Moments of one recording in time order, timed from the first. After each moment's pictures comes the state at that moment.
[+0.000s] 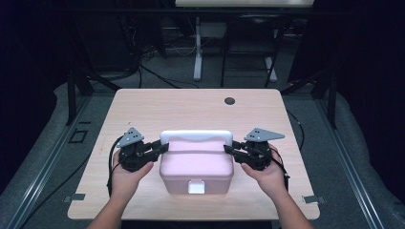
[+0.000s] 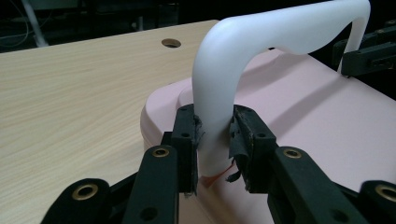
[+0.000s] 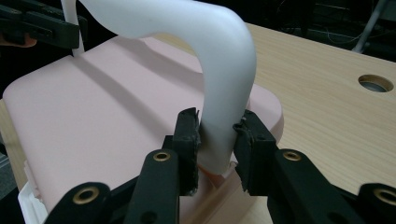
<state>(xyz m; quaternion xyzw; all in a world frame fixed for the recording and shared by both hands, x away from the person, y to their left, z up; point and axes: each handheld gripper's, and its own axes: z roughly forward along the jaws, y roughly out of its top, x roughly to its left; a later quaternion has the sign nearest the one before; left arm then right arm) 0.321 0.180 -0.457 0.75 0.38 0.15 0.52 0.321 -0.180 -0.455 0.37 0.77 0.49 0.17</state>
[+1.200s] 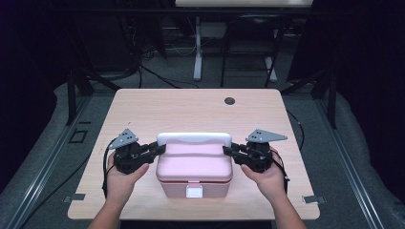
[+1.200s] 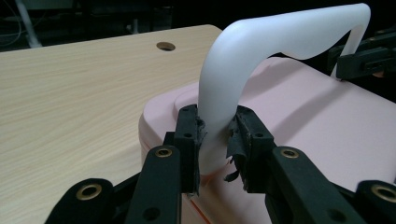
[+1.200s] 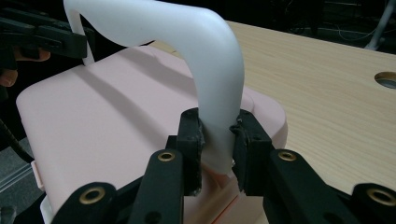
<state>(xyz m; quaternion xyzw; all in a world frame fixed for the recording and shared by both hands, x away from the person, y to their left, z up) 0.313 0.190 -0.451 0.74 0.38 0.13 0.53 0.313 -0.179 -0.448 0.38 0.76 0.51 0.14</state>
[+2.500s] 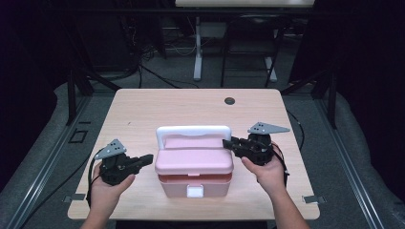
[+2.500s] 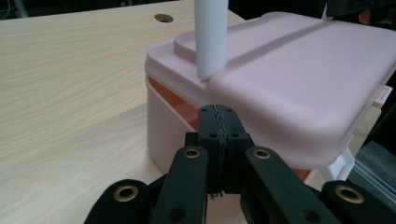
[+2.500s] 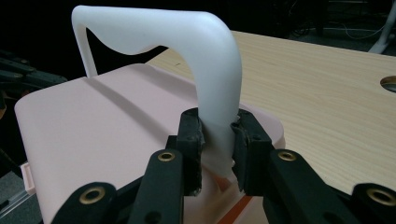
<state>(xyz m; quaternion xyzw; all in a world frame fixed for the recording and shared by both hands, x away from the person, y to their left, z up) 0.288 0.216 -0.454 0.77 0.38 0.11 0.49 0.325 -0.181 -0.436 0.39 0.74 0.53 0.12</state>
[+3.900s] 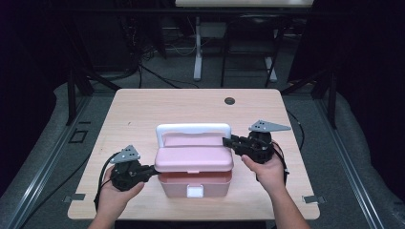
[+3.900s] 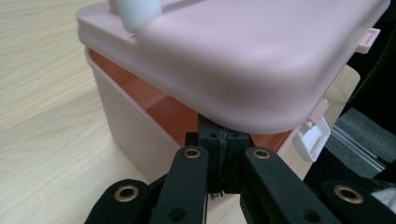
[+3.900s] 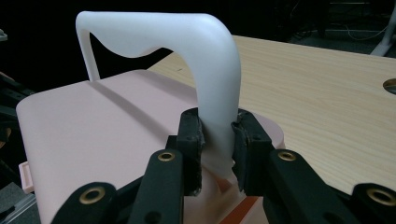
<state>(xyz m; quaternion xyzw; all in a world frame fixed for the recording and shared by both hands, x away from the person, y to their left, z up) 0.282 0.190 -0.464 0.81 0.35 0.07 0.47 0.328 -0.182 -0.434 0.39 0.74 0.54 0.11</state>
